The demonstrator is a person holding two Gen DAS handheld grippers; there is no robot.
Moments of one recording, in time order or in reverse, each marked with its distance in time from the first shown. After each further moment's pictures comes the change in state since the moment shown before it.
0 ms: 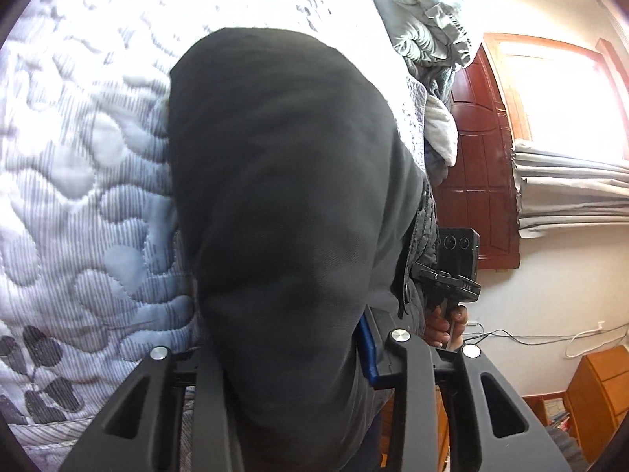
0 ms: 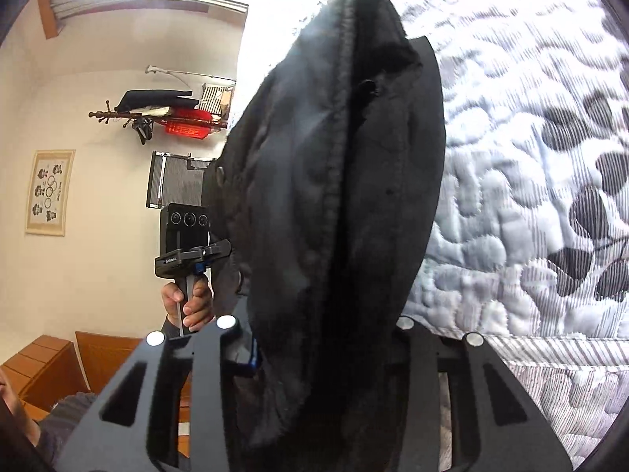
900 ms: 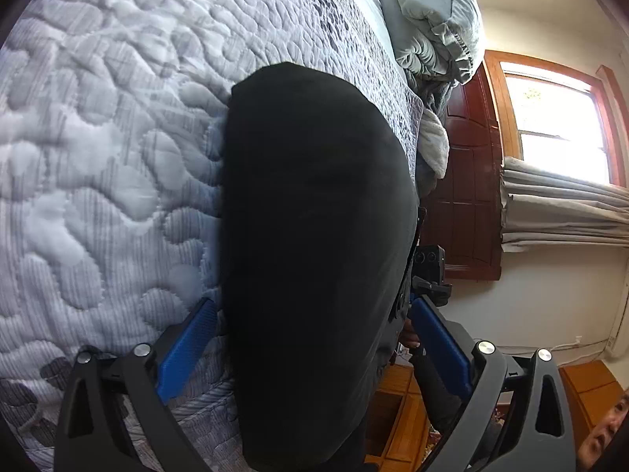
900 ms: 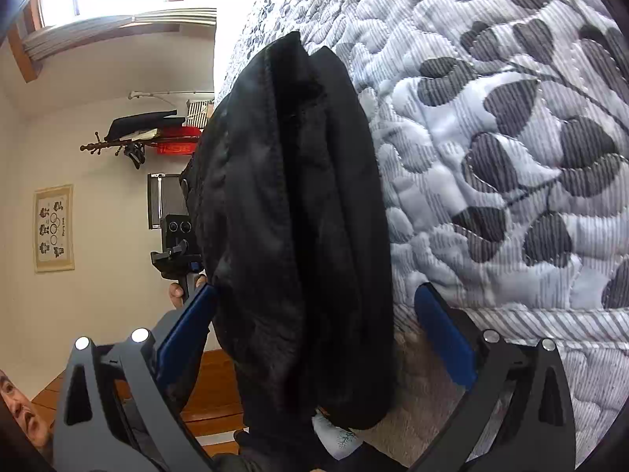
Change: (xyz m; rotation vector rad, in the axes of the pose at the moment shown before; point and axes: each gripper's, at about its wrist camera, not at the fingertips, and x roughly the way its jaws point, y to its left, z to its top) left arm -0.018 0.038 0.010 -0.069 0.027 -0.072; right arm -0.026 -0.061 -0.028 0.146 0.020 0.029
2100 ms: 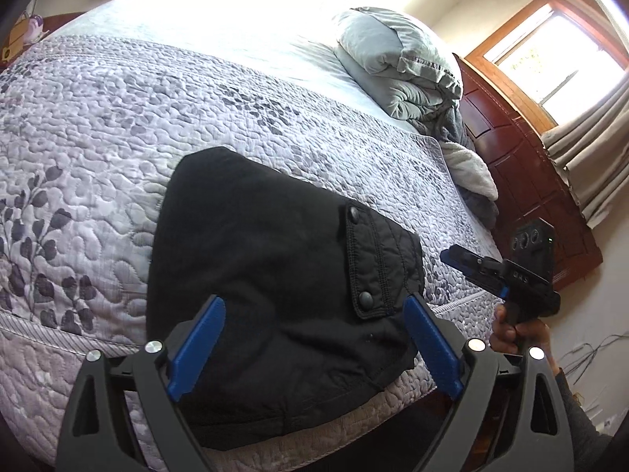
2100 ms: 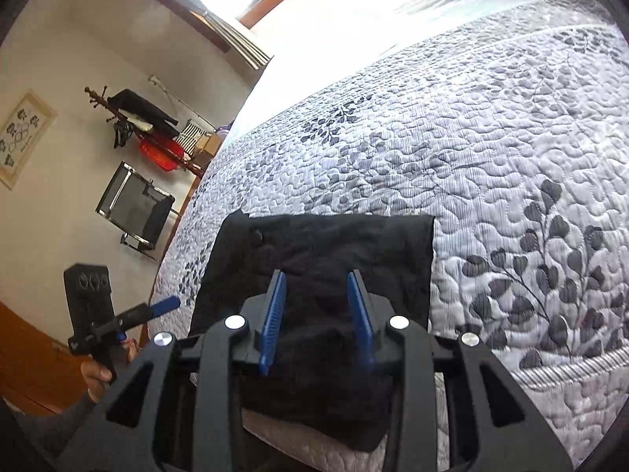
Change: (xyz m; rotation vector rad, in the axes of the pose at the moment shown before) left arm 0.005 -0.148 -0.121 0.323 -0.471 0.444; right arm -0.042 0.107 -0.029 -0.424 -0.359 -0.278
